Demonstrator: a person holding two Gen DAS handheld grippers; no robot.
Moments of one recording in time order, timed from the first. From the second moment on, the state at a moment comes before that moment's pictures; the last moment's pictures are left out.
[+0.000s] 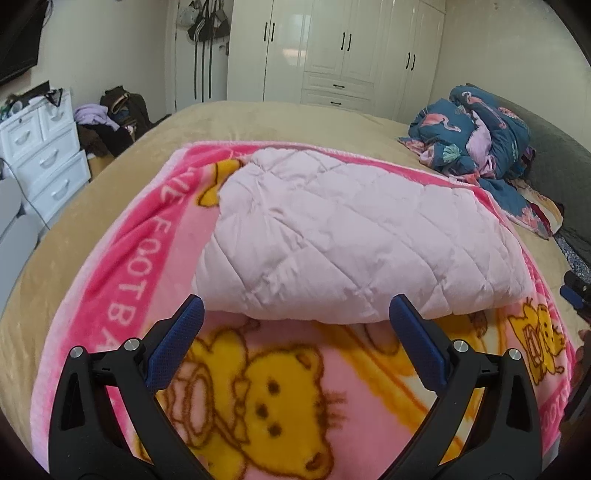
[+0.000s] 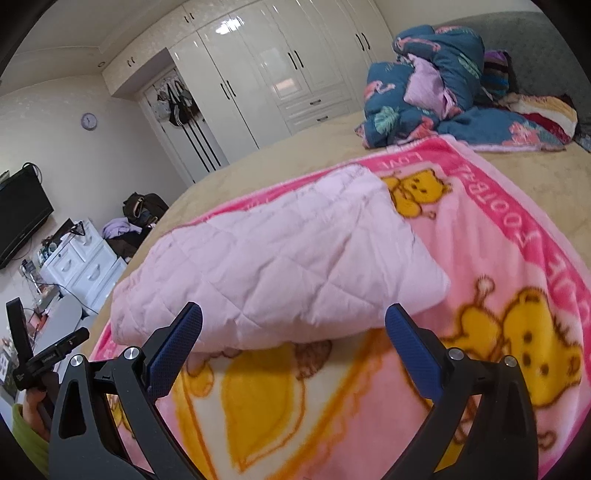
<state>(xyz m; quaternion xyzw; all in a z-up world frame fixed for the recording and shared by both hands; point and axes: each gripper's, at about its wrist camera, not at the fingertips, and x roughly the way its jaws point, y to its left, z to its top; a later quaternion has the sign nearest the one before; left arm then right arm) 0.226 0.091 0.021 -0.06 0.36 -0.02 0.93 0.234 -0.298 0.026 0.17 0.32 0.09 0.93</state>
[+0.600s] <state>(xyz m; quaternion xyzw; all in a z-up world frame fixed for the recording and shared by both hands) 0.246 0.109 -0.028 -0.13 0.42 -0.02 0.90 0.261 -0.331 -0.047 0.28 0.39 0.03 0.88</state>
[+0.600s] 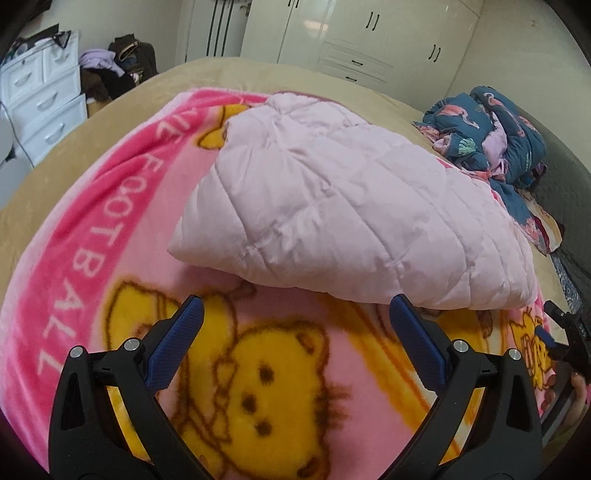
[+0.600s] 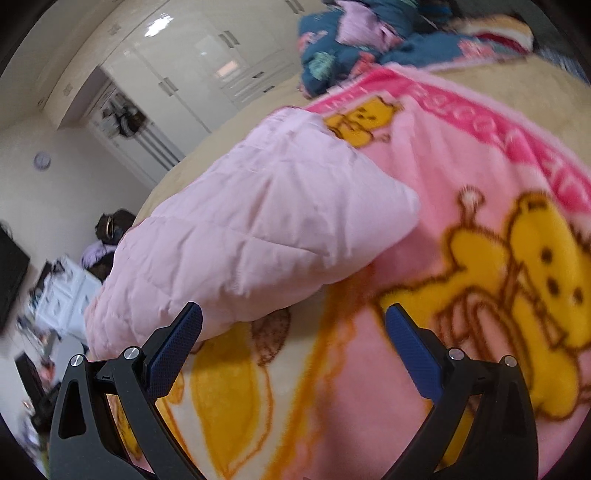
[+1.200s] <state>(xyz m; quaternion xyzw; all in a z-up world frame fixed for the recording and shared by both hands) 0.274 0.138 -0.066 -0.27 0.43 -0.04 0.86 0.322 -0.359 -0.093 0.42 0.38 0.01 0.82</state>
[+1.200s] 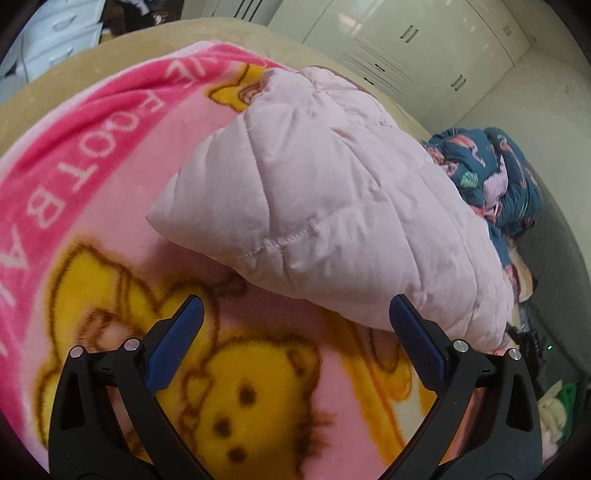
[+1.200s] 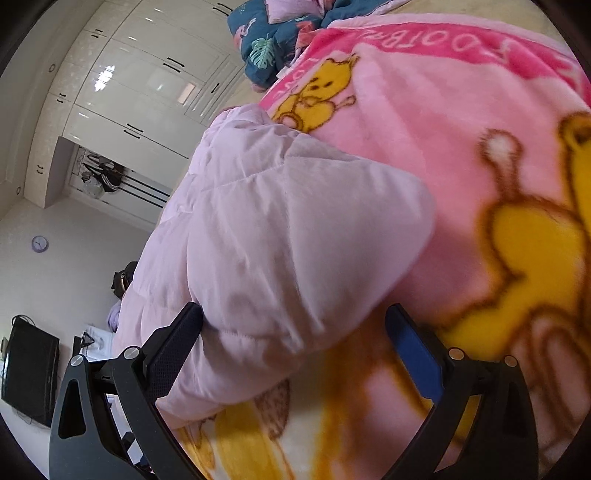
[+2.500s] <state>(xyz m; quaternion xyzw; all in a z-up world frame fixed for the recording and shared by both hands) 0.342 0.164 -0.087 -0.41 0.37 -0.06 0.83 0.353 -0.331 -0.077 0.31 0.35 0.08 0.88</state>
